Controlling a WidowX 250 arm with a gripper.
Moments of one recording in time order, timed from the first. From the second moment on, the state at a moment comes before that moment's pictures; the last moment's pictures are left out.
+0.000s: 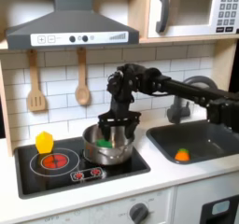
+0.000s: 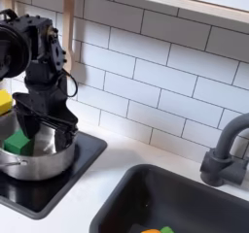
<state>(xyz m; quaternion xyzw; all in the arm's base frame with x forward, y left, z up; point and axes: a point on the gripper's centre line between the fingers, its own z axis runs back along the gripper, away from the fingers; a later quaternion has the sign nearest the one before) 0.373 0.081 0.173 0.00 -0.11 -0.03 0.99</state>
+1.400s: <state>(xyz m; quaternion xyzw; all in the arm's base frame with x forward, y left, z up) 0.366 0.020 0.172 -0.02 -0.13 -0.09 0.99</state>
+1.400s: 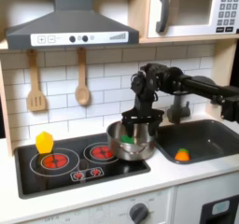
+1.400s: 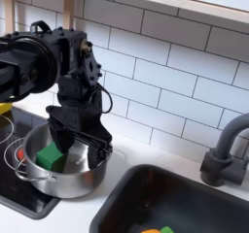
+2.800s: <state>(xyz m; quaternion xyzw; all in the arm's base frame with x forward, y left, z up) 0.362 -0.002 0.173 -0.05 -0.13 -0.09 0.99</state>
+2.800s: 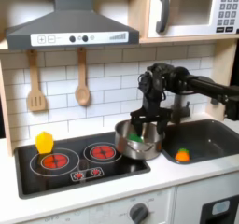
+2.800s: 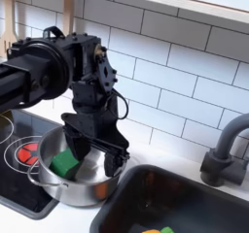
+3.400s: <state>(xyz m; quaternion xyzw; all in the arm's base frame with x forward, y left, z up) 0.351 -0.005 0.178 -0.04 -0.10 -0.12 0.99</state>
